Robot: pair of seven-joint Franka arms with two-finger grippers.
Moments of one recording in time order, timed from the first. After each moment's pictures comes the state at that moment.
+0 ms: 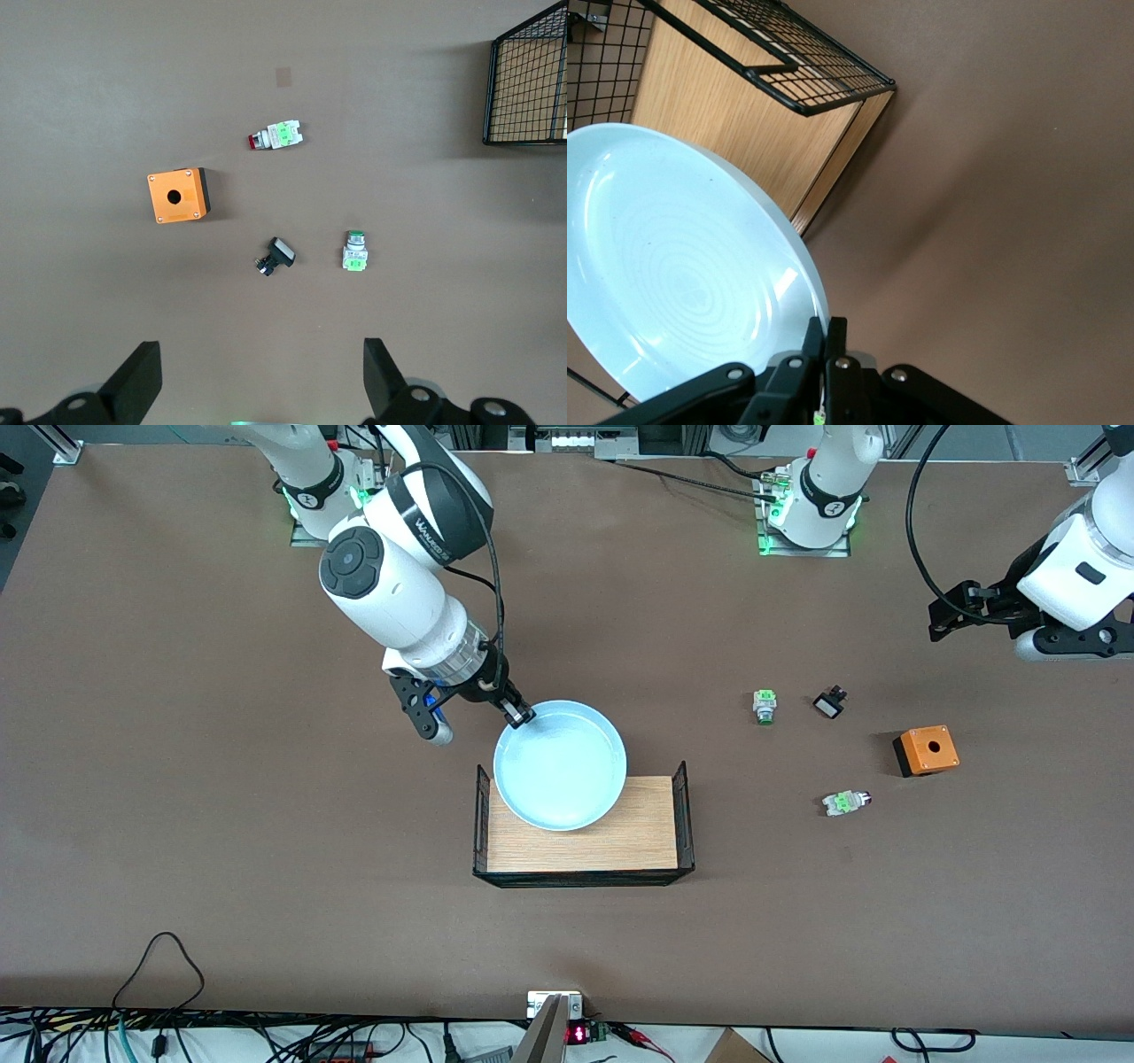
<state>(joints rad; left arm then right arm) 0.02 -0.02 -0.09 -1.62 0.02 1.52 -0.11 0.56 0.42 0.06 -1.56 0.31 2.23 1.41</state>
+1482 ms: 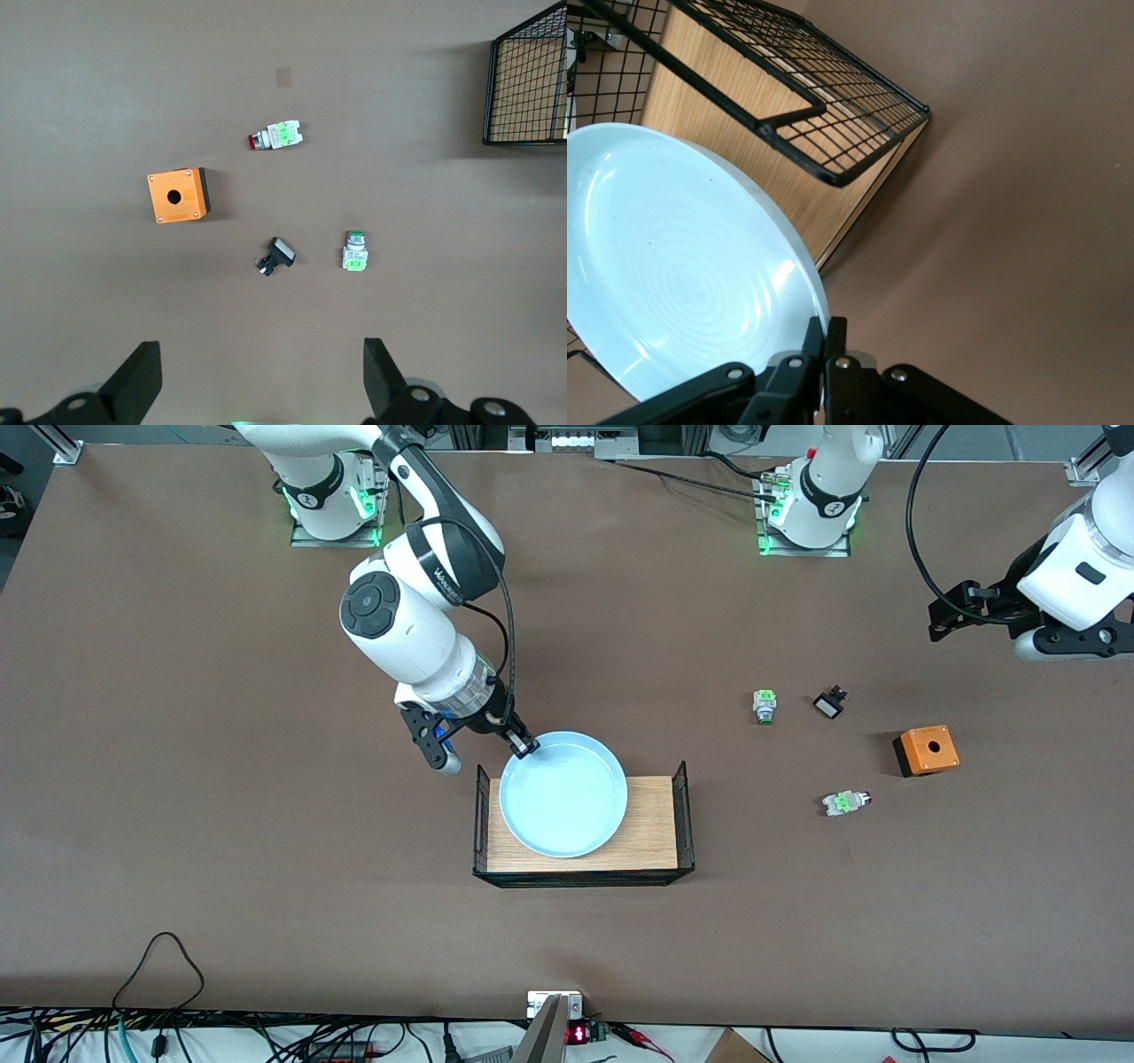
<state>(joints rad) 0.02 -0.02 -0.09 -1.62 0.02 1.52 -0.11 0.56 0.51 0.05 -1.54 0.31 2.35 1.36</state>
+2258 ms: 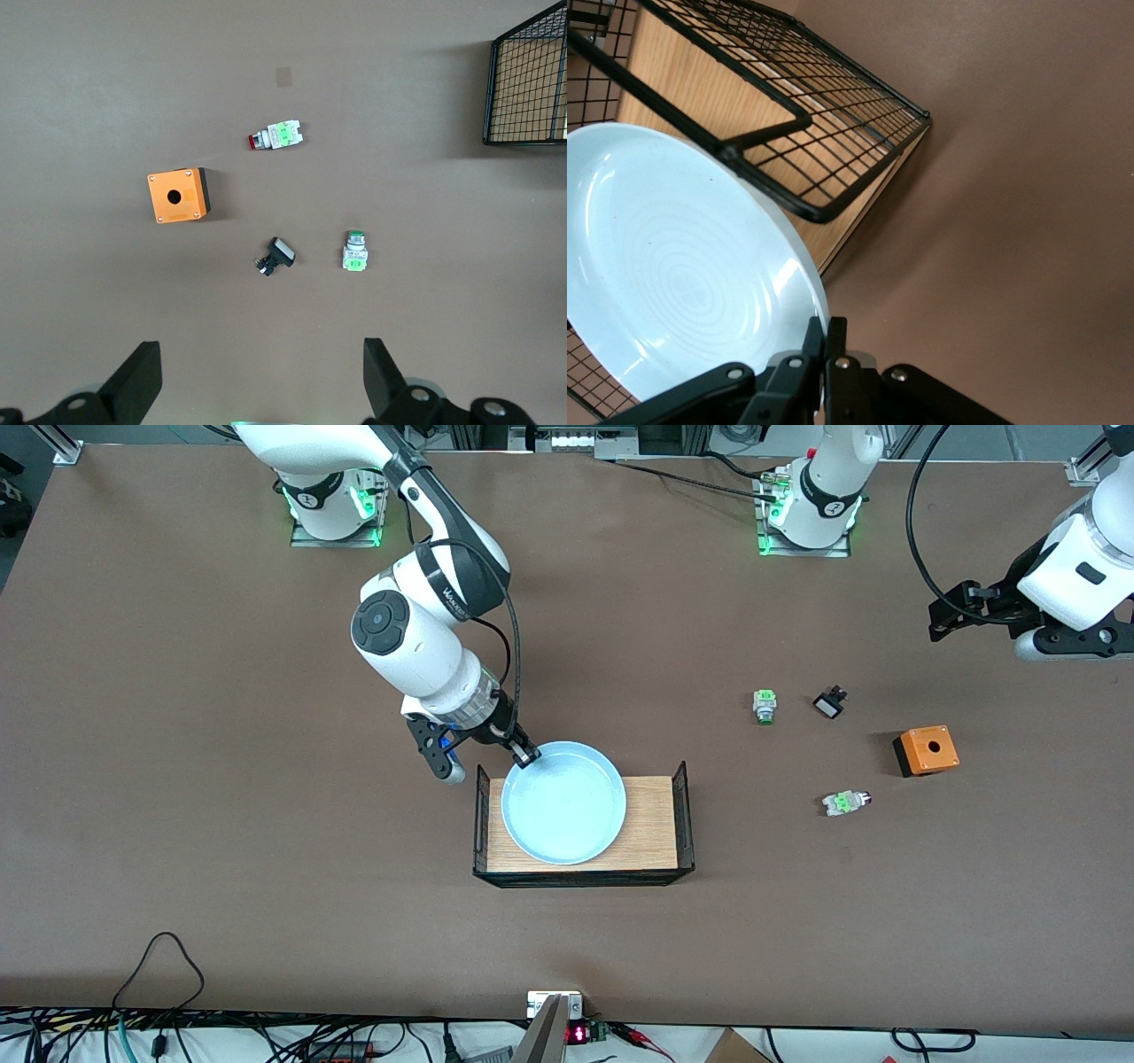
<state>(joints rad) 0.02 -0.02 -0.09 -1.62 0.02 1.52 -0.11 0.57 0.55 0.05 -1.54 0.31 2.39 1.36</state>
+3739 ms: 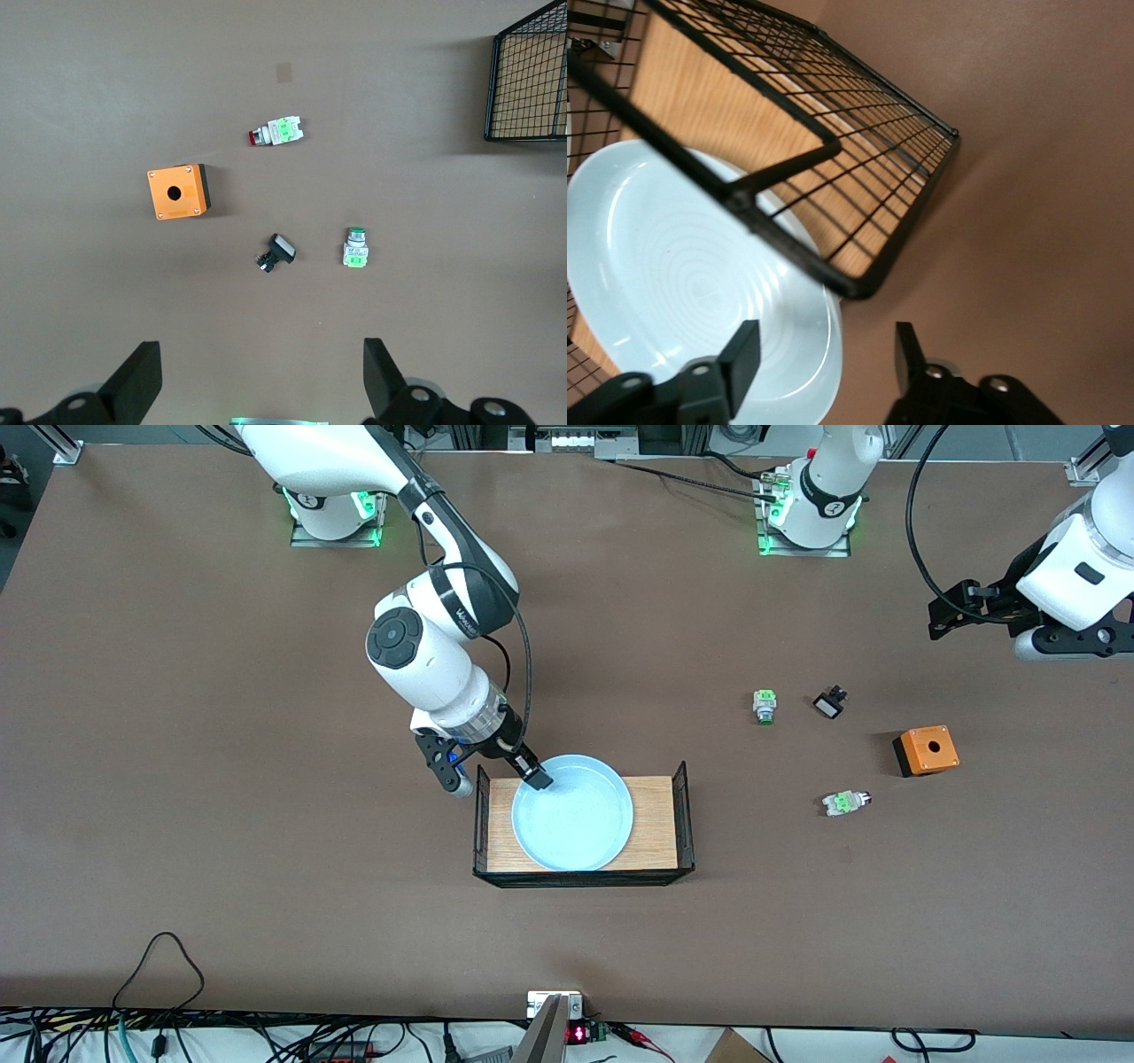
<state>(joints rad) 0.02 -0.02 -0.09 -1.62 0.02 1.51 -0.11 0.58 0.61 0.04 -1.50 0.29 2.44 1.33</state>
